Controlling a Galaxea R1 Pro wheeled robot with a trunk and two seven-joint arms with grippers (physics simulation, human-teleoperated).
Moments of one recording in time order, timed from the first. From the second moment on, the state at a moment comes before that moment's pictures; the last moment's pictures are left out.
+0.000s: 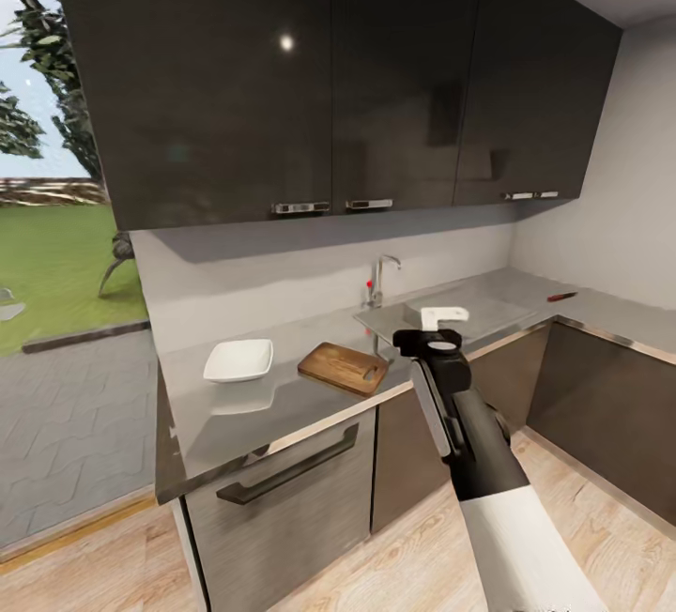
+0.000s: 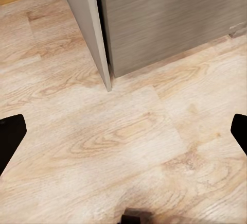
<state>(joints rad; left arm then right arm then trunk) 0.00 0.04 0.08 -0.30 0.04 -0.49 -0.01 -0.71 0.17 0.14 -1.34 0.00 0.80 -0.39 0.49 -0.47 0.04</state>
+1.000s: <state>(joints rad) 0.00 0.04 0.08 -0.31 0.04 -0.49 0.00 -0.71 0.17 0.14 -1.11 -0.01 0.63 -0.39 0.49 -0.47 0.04</state>
